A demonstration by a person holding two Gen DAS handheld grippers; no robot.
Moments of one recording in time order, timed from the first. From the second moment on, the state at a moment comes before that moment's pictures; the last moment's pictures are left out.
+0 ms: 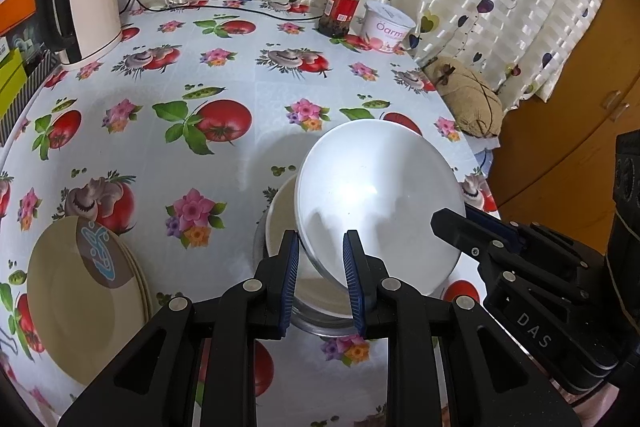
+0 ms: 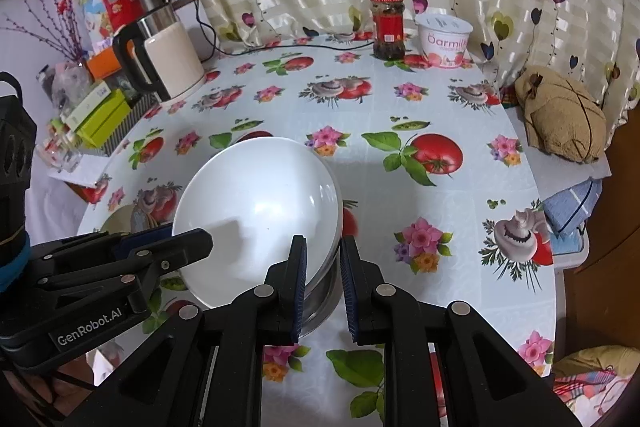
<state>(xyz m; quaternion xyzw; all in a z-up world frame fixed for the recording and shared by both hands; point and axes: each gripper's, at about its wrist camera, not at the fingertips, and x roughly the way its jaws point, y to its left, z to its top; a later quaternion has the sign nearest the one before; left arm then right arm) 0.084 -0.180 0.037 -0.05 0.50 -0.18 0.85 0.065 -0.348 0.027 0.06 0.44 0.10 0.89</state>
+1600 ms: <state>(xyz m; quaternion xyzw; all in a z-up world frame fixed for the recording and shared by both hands) 0.088 -0.159 0.035 -0.07 0.50 -0.19 0.84 0.072 -0.345 0.019 0.06 0.47 0.12 0.87</state>
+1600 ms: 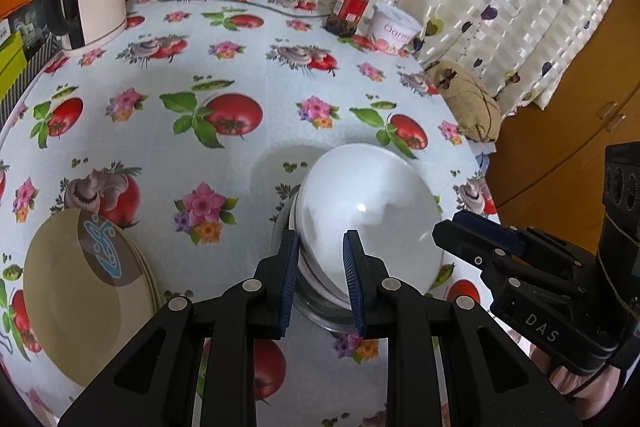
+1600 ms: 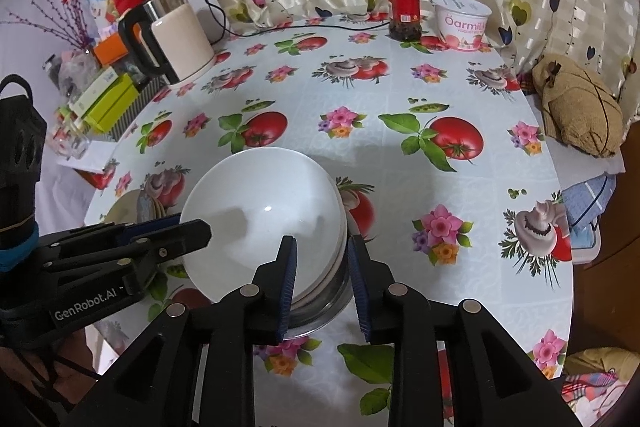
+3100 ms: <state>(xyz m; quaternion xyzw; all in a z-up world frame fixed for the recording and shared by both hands) 0.053 -0.118 0.044 -0.09 0.45 -0.19 0.87 0.027 -0.358 0.039 0.07 0.42 0.17 0.89</state>
